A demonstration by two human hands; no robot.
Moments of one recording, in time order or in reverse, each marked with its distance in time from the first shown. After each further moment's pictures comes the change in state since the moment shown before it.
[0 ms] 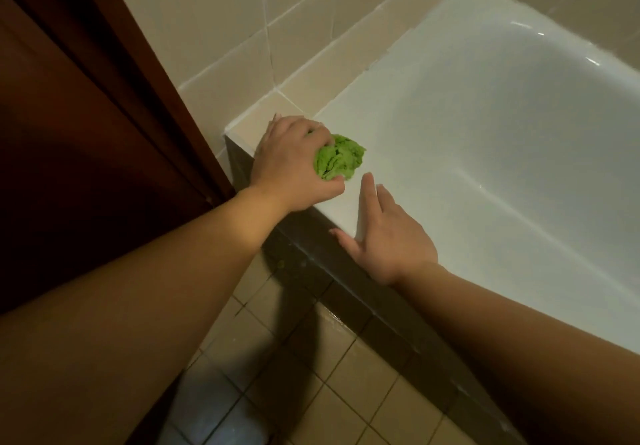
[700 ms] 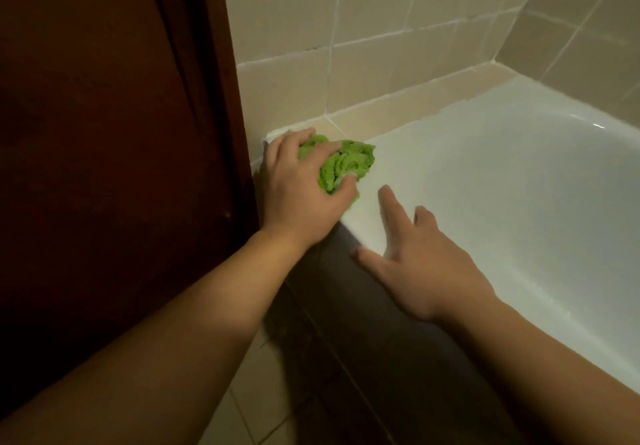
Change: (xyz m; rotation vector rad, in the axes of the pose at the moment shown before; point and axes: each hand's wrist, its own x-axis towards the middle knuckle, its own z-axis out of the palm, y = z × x) left_hand -0.036 -0.021 0.049 -0.025 0.670 -0.184; right_hand 0.020 0.001 0.001 -0.033 -0.002 -0.108
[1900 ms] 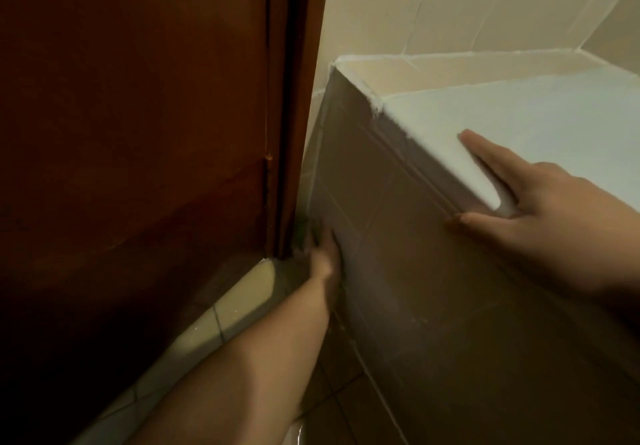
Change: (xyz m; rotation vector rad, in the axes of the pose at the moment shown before) left_hand -0.148 -0.106 0.147 -0.913 -0.054 -1.265; right_hand 0.004 0.003 0.009 -0.124 0.142 -0.090
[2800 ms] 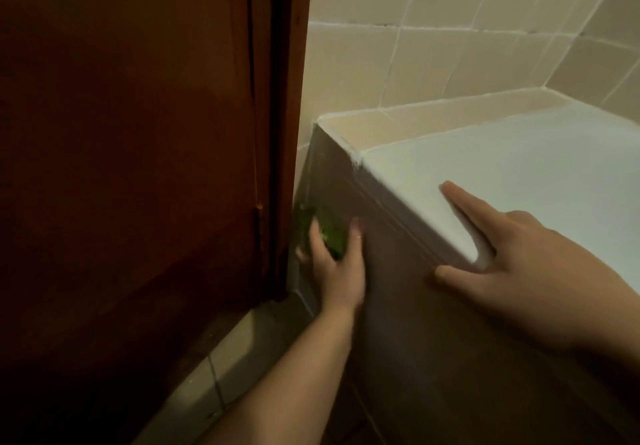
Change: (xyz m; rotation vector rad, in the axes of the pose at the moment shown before) left_hand -0.067 0.065 0.021 0.118 0.042 0.374; right_hand -0.010 -0.006 -0.004 -0.014 -0.051 0.073
